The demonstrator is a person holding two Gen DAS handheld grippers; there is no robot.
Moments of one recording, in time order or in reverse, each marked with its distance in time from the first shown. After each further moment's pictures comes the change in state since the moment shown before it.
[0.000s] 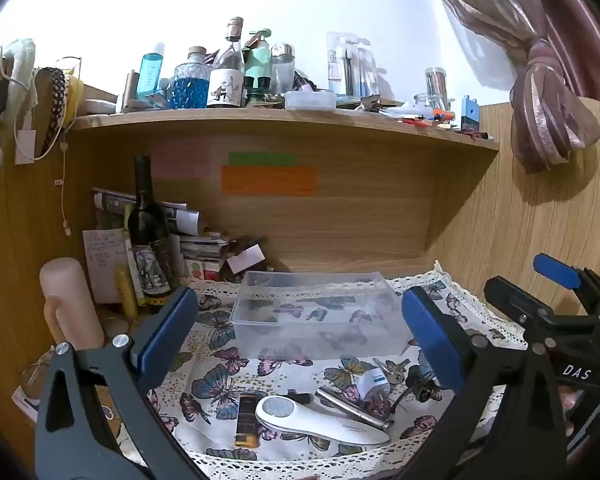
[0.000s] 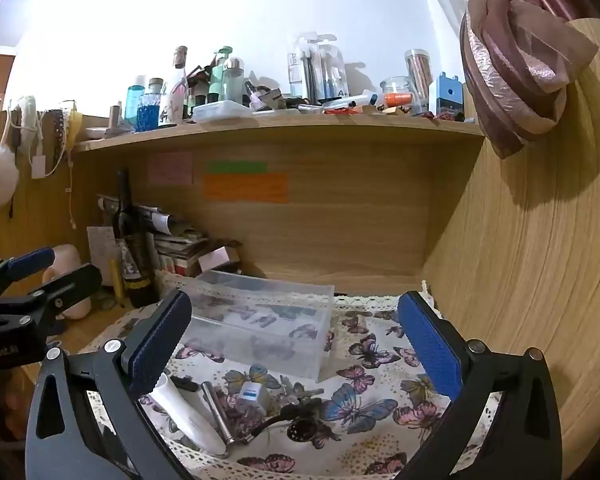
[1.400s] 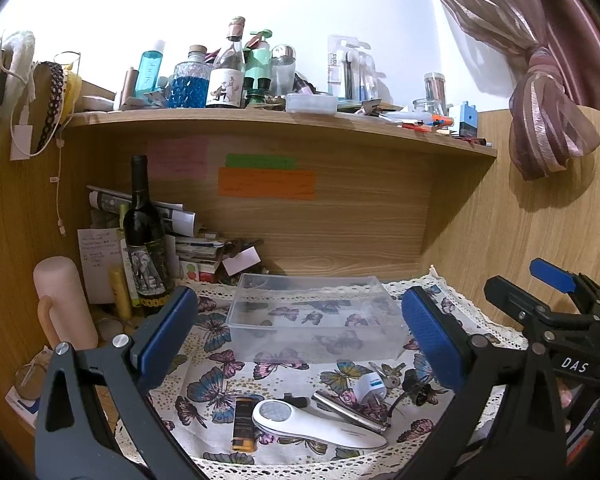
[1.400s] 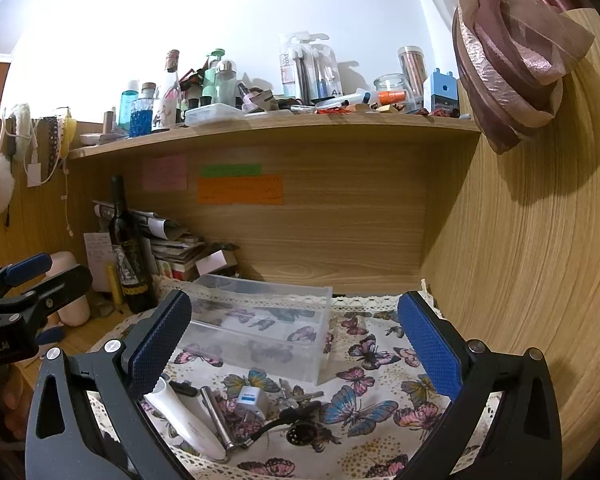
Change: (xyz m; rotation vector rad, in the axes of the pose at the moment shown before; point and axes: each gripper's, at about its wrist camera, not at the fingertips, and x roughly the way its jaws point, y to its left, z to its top) left arm 0.002 0.000 0.003 -0.020 -0.008 -0.015; right arm 0.002 -0.001 0.002 0.021 0.001 -0.010
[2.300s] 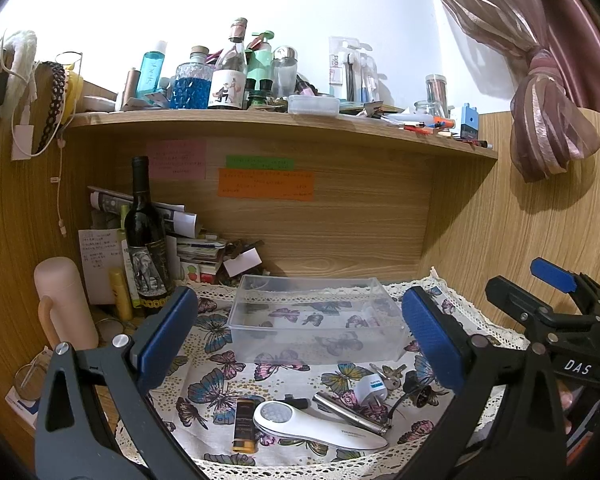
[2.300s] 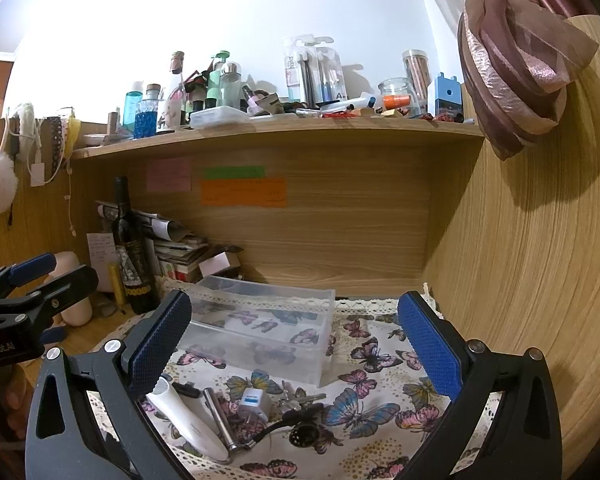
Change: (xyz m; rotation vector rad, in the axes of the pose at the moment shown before) left arm -0.001 0.001 0.000 0.001 -0.001 -0.003; right arm -0.001 0.004 0.002 -0.002 -0.004 0.008
